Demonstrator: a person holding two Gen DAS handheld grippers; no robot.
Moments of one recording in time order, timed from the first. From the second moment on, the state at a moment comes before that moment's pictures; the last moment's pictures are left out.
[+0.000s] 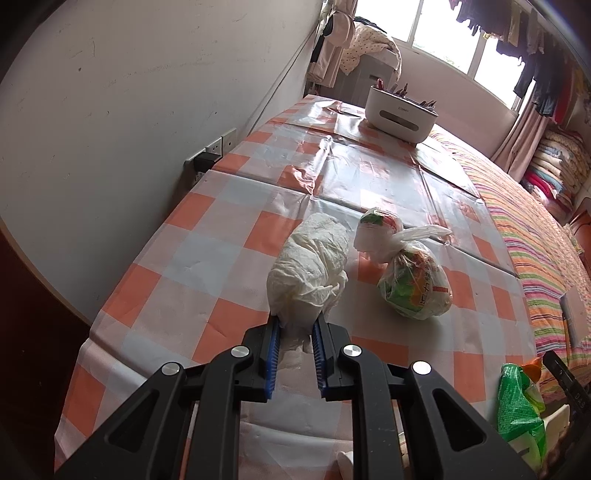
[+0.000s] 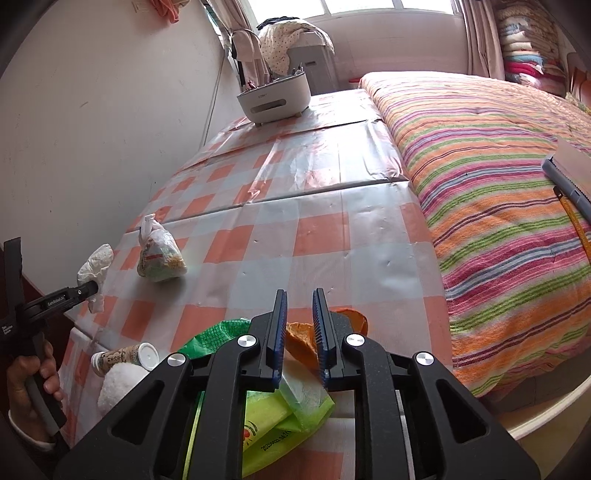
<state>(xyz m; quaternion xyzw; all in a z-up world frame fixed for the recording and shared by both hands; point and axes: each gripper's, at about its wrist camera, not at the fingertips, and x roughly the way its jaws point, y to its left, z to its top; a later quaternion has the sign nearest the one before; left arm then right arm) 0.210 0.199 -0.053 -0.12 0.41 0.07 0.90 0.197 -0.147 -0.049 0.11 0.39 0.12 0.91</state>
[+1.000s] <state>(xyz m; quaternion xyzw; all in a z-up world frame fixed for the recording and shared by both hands) 0.203 0.189 -0.052 -0.12 0.42 0.05 0.90 0.200 -0.165 -0.082 0.17 0.44 0.11 0.88</state>
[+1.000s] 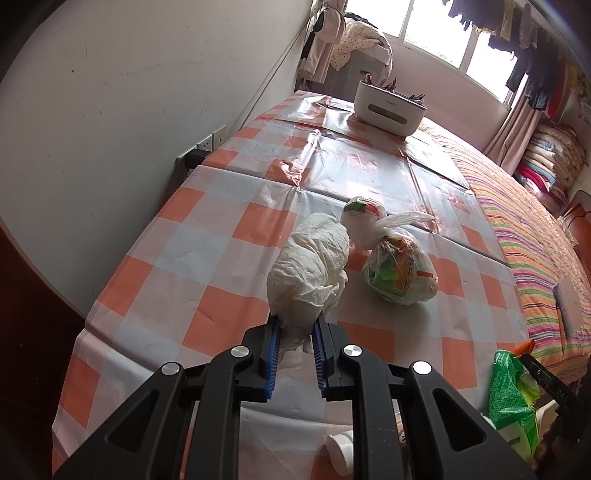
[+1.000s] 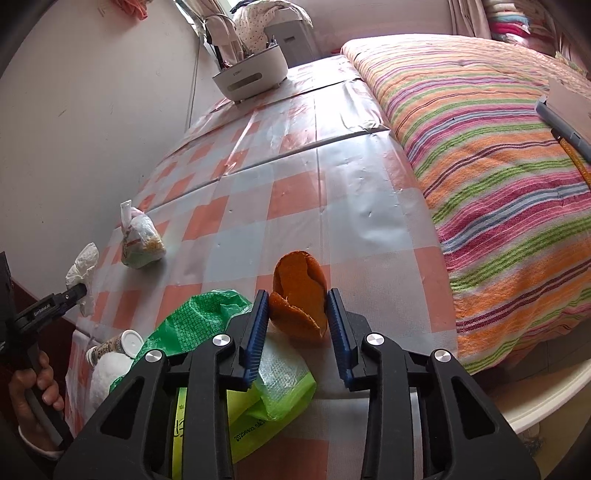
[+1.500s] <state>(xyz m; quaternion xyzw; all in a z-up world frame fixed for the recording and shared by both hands) 0.187 0.192 -0.038 -0.12 0.40 0.05 0.91 0.194 -0.192 -0.059 0.21 0.39 0.10 0.89</state>
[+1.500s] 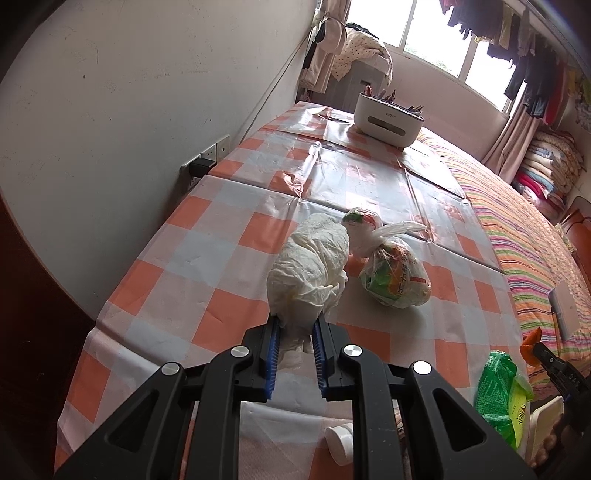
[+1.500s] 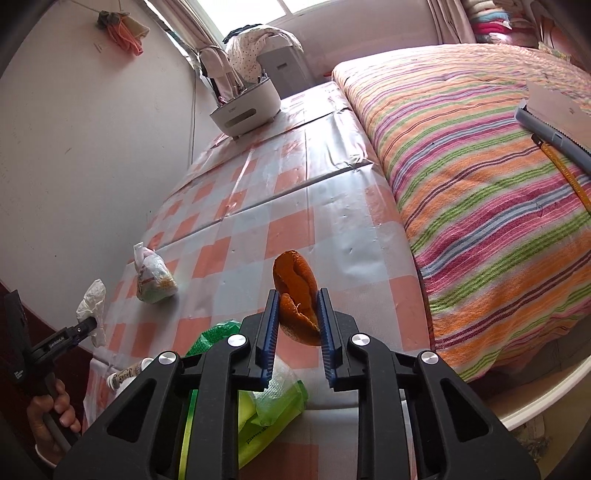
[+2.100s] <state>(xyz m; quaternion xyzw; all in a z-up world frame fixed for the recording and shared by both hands) 0.137 0.145 -0.003 -0.09 0.34 0.00 0.93 0.155 -0.196 -0.033 0.19 0.35 0.14 0.91</state>
